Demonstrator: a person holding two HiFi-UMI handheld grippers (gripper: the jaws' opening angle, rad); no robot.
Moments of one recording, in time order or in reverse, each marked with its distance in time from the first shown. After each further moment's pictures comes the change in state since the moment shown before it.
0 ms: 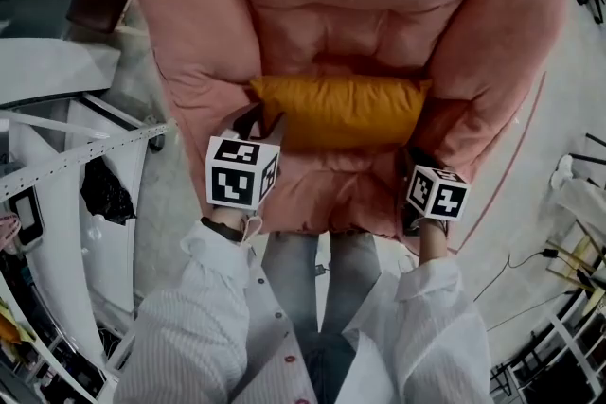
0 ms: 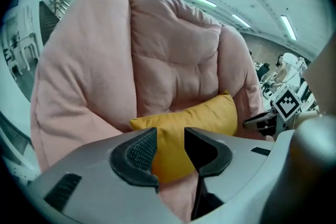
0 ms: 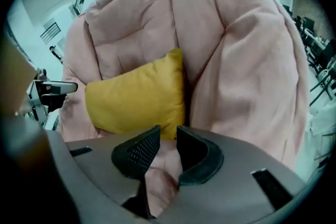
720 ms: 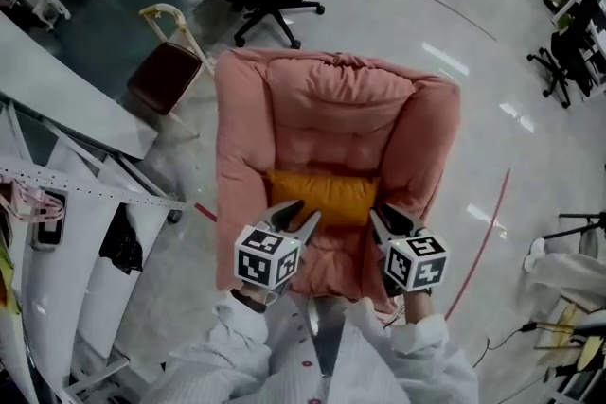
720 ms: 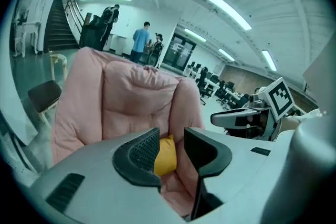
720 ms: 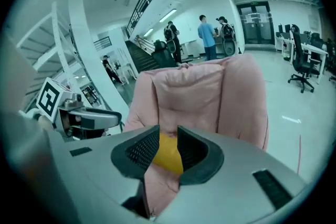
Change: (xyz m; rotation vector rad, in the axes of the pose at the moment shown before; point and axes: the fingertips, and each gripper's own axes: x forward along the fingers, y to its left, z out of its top) left arm -0.163 -0.147 0.099 -0.082 -0.283 -0.175; right arm -0.231 0.114 0.134 -0.278 -0.352 0.297
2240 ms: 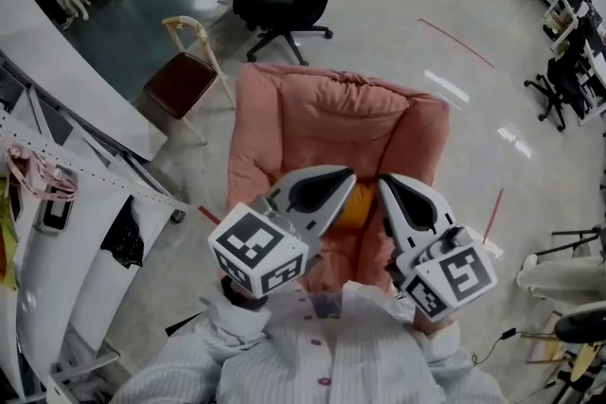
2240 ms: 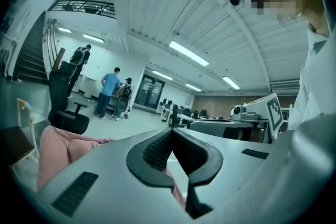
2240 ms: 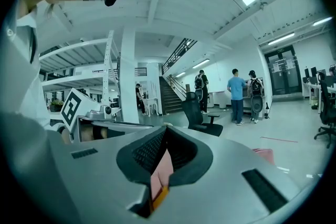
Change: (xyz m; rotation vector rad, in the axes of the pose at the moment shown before) left arm -0.132 -0.139 0.184 0.235 -0.479 -0.262; right arm -0.159 0.139 0.187 -0.351 -0.501 0.181
